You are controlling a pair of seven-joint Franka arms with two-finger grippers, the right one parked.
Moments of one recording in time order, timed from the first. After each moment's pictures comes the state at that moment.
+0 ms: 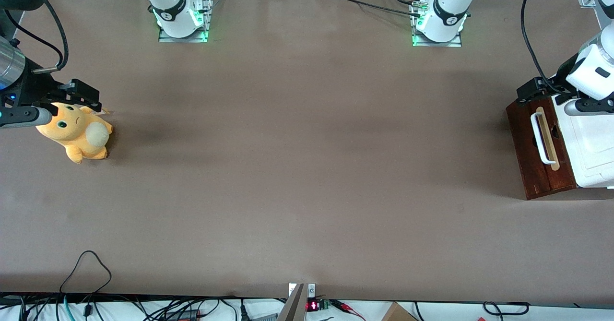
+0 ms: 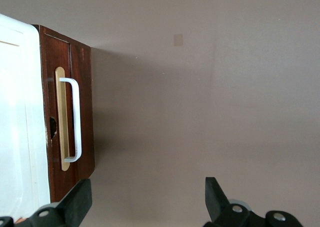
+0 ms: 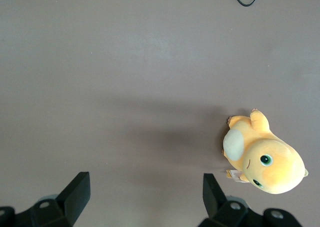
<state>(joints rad) 0.01 -0.07 0.03 -1.84 0.02 1.75 -0.03</state>
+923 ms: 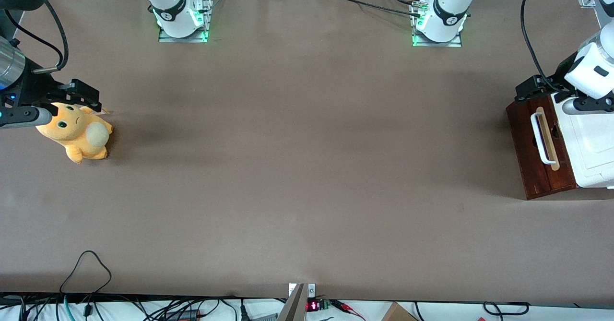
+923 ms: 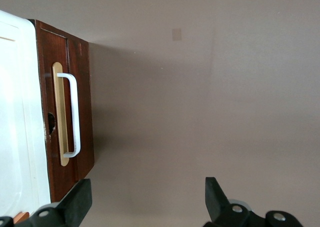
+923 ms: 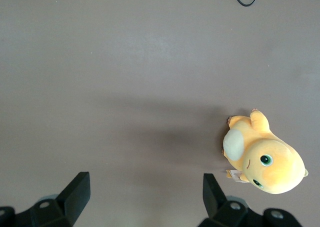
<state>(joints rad) 0.01 -0.07 0.03 -1.83 0.02 1.72 -0.03</state>
